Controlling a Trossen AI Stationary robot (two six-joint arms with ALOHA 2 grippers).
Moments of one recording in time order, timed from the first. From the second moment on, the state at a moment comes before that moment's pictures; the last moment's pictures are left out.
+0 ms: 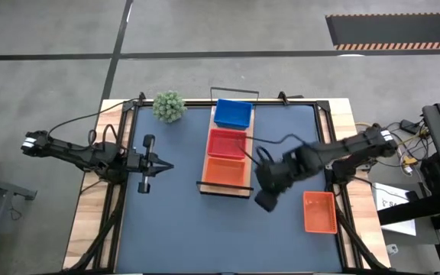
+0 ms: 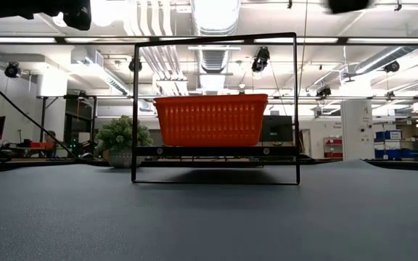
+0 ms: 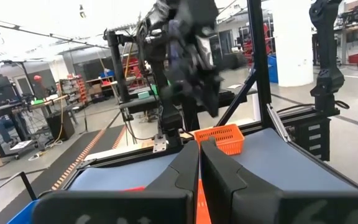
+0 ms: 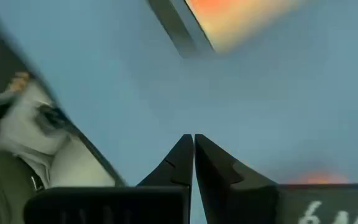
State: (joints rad) left arm -0.23 0.49 0.35 0.28 -0.14 0.22; right arm 0.30 1.57 1.57 -1.19 -0.09 0.95
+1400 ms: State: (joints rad) left arm -0.23 0.54 0.33 0.28 -0.14 0.17; right arm 0.70 1.56 1.04 -1.07 -0.21 2.00
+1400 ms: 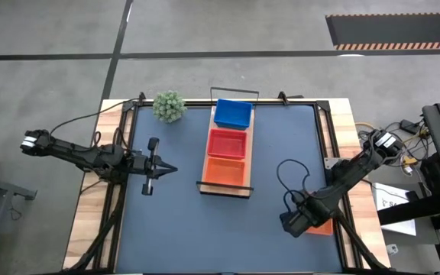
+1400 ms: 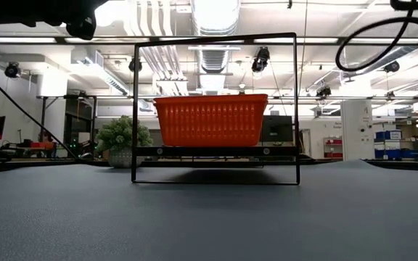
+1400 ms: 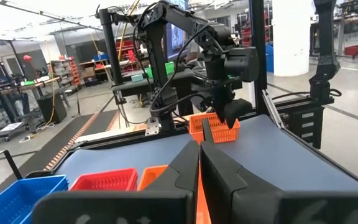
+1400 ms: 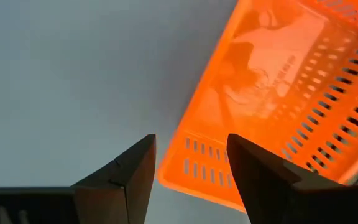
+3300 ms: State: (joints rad) left arm -0.23 0.58 0.33 0.36 -0.14 0.16; right arm 0.51 1.61 1.65 -1.55 0.36 1.15
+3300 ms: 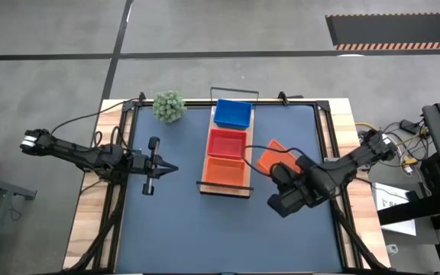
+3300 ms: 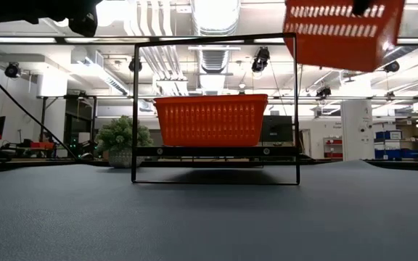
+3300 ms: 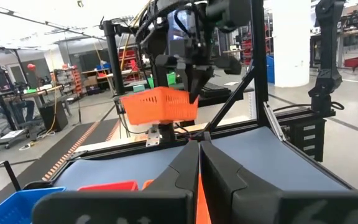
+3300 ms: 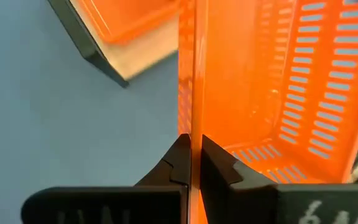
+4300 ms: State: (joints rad) left arm -0.23 0.57 0.33 0.36 -0.14 0.17; right arm 0.14 2.09 2.20 -1.46 0.10 0.13
